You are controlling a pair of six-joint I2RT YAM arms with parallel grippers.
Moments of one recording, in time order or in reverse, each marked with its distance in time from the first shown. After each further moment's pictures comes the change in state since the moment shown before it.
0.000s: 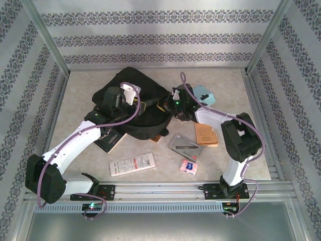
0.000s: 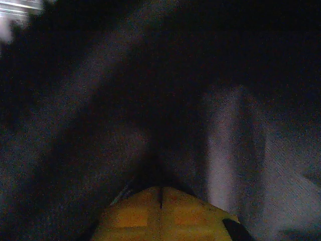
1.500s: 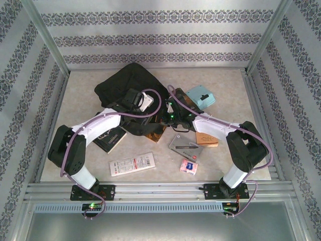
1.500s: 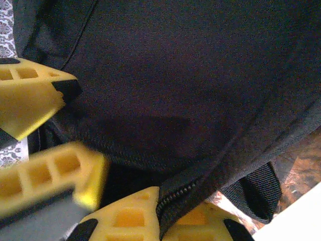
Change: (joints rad) left arm -0.052 0.358 0.119 -0.155 -0.189 0.240; right arm 0.151 -0.153 -0.081 -0.282 0.189 -0.266
